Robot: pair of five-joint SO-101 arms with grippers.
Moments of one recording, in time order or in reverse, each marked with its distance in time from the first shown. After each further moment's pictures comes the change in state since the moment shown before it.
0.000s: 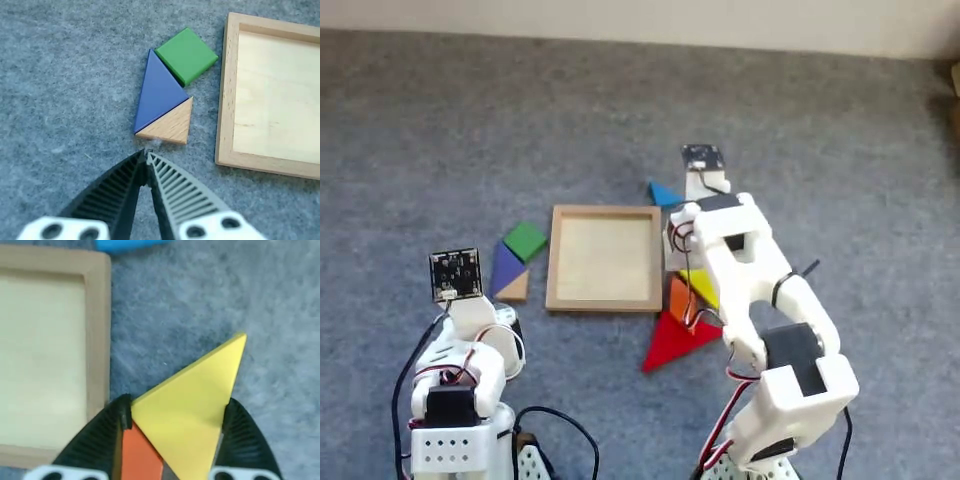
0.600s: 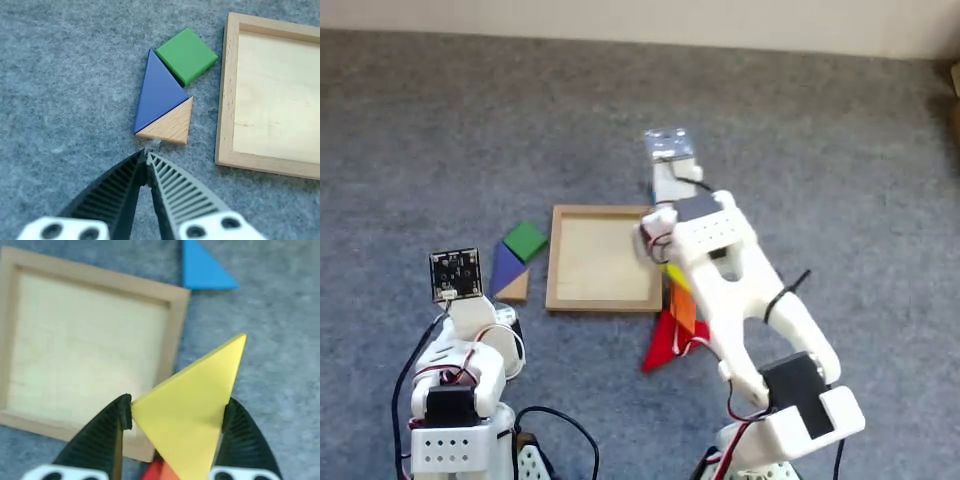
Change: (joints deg) left arm 0.0 0.0 0.0 0.0 0.0; right arm -9.0 -8.6 -0.4 1.0 -1.8
